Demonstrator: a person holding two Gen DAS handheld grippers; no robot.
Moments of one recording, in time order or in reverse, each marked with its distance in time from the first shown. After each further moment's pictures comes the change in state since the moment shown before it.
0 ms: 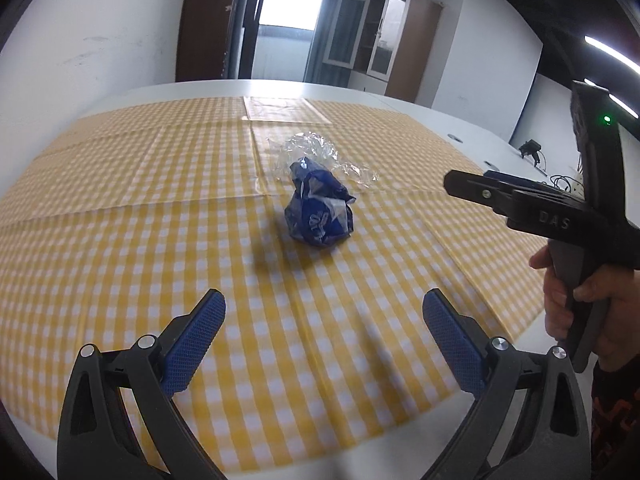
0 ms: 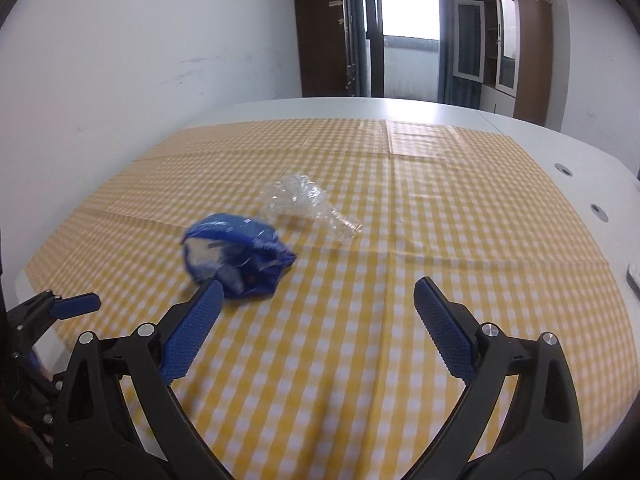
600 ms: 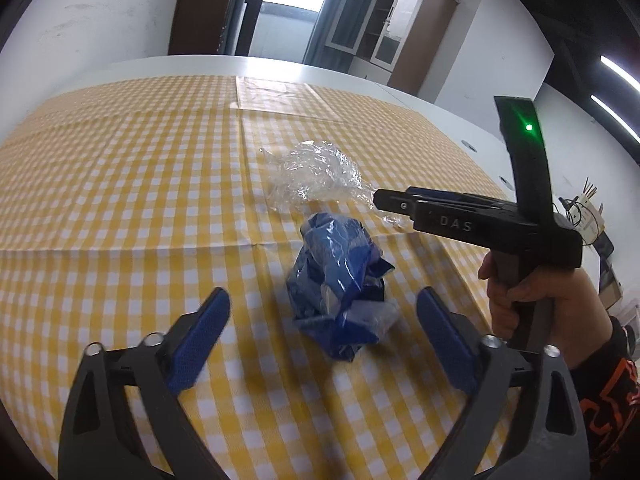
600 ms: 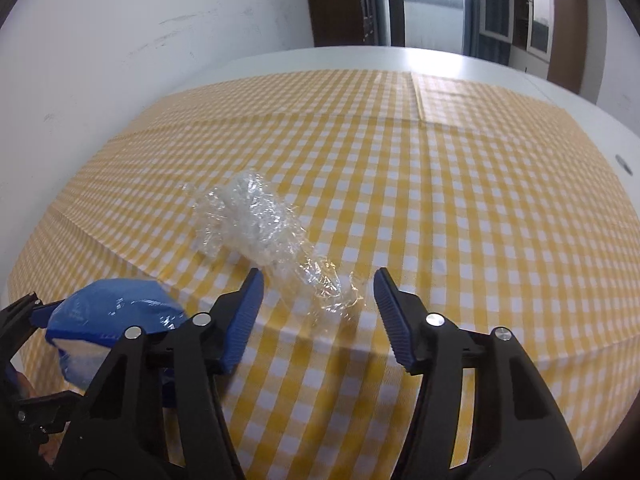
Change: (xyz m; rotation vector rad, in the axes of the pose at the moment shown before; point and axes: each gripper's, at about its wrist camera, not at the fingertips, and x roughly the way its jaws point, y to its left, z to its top) left arm 0.087 0.024 0.059 -0.078 0.069 -0.071; right arm 0.156 -0.030 0.055 0.008 0.185 0.089
